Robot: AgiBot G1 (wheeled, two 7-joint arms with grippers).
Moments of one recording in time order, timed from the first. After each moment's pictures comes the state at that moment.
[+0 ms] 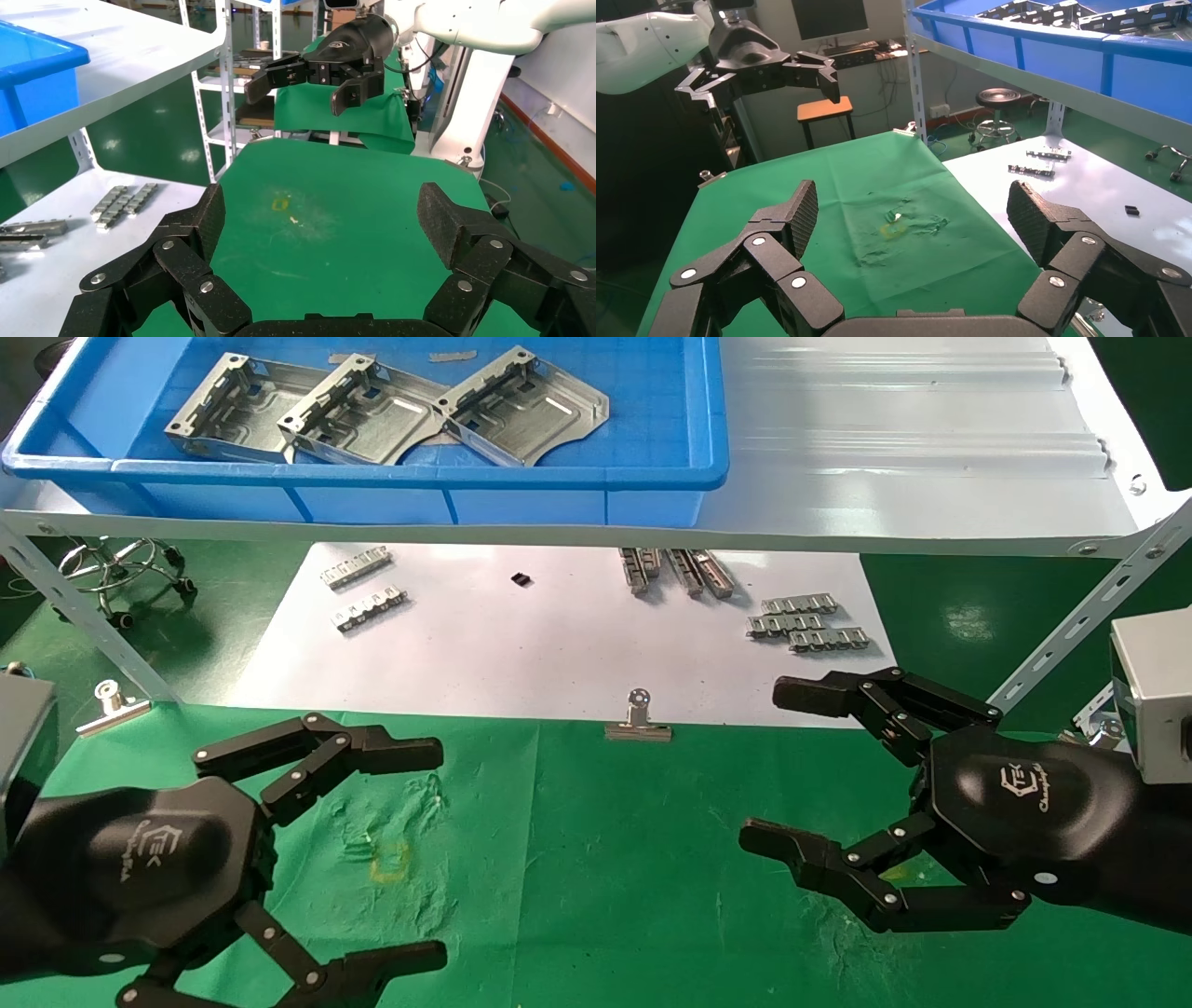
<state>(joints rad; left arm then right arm) -1.07 0.61 0.28 -1.28 0.73 1.50 -0.19 1.04 -0.52 -0.40 1.18 -0.59 -1.37 0.10</state>
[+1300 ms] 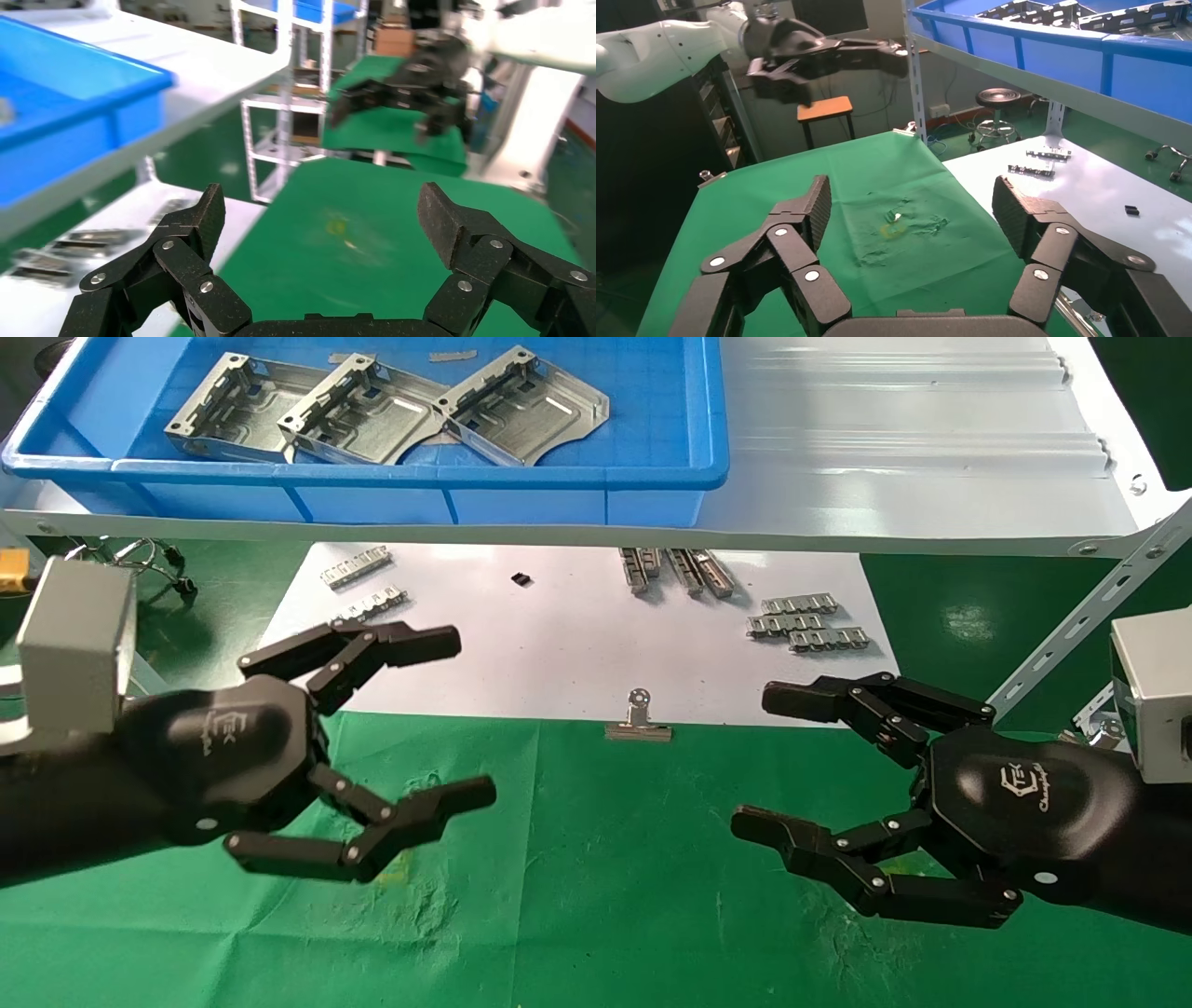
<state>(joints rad) -1.14 0.71 0.29 -1.22 0.79 1.34 -0.17 1.04 -0.52 -0.40 1.18 -0.59 -1.37 0.10</state>
